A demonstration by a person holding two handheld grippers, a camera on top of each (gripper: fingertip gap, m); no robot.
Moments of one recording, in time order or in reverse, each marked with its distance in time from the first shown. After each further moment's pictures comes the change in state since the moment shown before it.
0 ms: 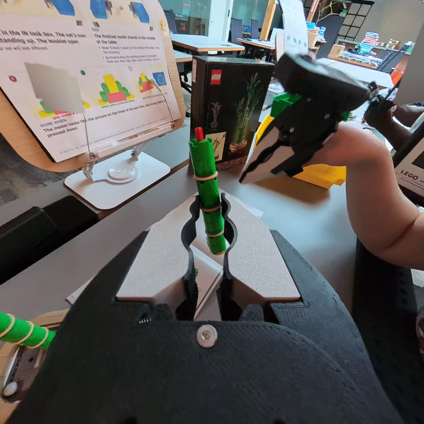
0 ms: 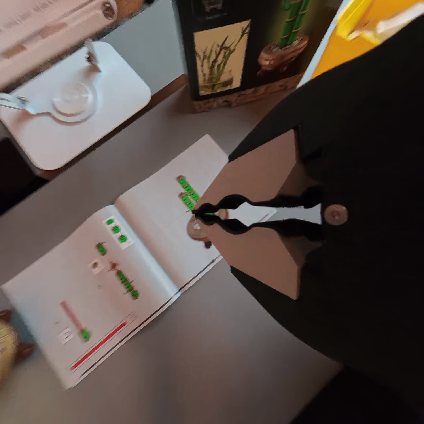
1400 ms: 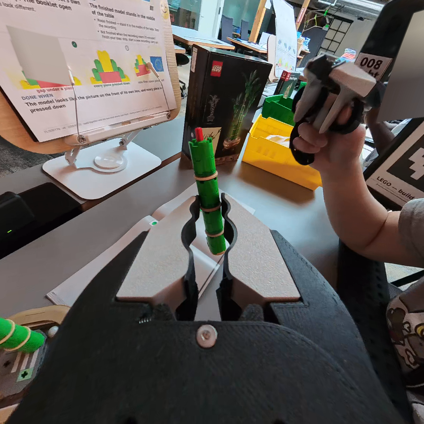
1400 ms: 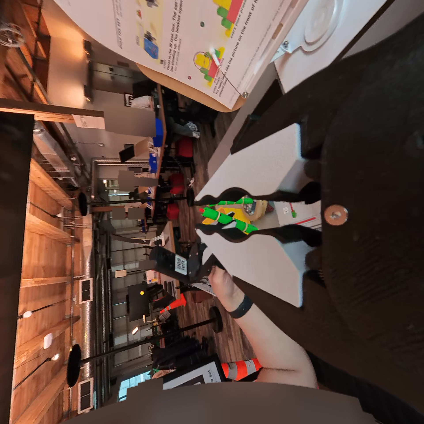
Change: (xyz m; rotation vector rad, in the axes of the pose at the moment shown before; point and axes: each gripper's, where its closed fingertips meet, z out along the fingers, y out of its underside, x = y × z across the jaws) left arm -0.010 0.011 0.001 -0.007 0.063 -0.088; right arm -0.034 -0.112 -0.148 1.175 -0.485 0.059
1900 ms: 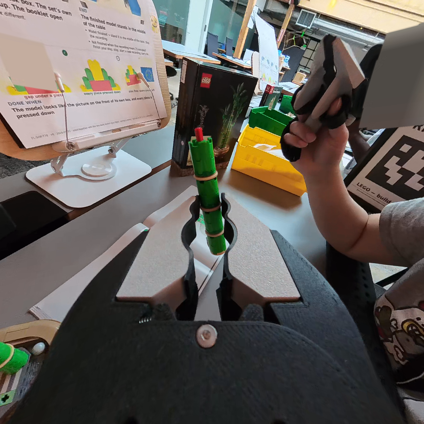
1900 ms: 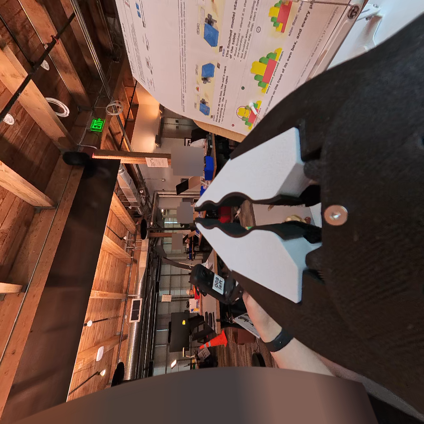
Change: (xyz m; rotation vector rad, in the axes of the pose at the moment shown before) left arm 0.004 -0.004 -0.001 0.044 0.060 -0.016; right arm 0.010 -0.040 -0.029 0.258 0.119 -0.129
